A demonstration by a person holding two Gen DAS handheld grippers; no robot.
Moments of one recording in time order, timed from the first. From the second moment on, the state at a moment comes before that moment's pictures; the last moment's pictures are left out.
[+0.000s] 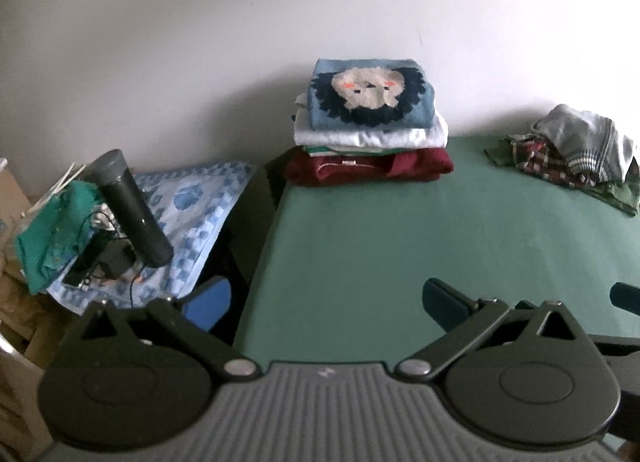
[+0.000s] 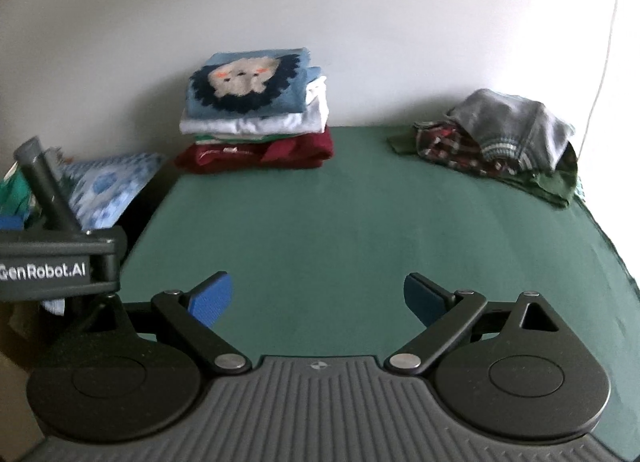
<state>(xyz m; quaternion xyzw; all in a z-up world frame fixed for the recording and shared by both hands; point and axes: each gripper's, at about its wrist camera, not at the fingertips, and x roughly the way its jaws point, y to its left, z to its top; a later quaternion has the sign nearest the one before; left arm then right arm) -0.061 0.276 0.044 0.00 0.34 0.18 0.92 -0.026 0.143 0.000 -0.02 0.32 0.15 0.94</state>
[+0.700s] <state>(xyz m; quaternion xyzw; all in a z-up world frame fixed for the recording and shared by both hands) -0.056 0.297 0.050 -0.03 0.30 0.19 0.93 -0.009 0.182 0.019 -0.08 0.32 0.11 0.94</state>
